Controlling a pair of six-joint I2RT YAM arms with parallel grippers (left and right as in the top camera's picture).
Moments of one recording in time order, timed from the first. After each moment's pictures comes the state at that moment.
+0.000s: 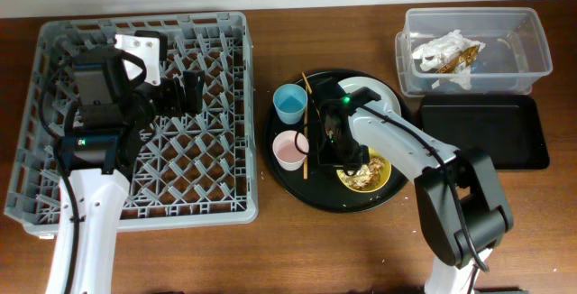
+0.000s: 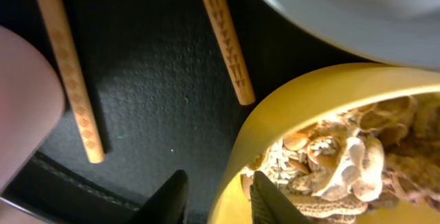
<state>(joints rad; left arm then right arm) 0.03 1.33 1.24 -0.52 0.28 0.02 0.47 1.95 1.36 -1.02 -0.08 0.47</state>
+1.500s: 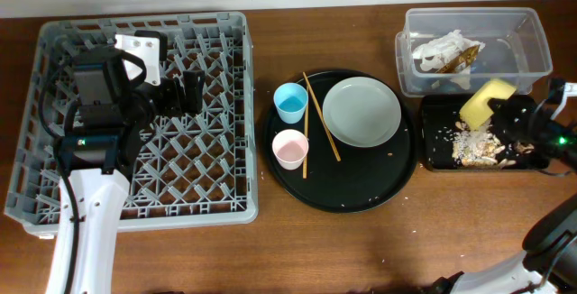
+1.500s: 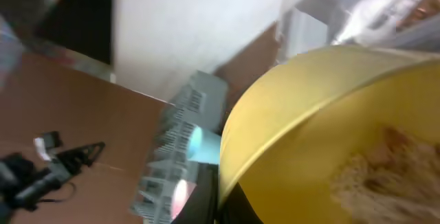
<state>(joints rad) 0.03 1.33 1.24 -0.52 0.28 0.02 -0.79 1.84 1.27 -0.84 -1.42 -0.34</state>
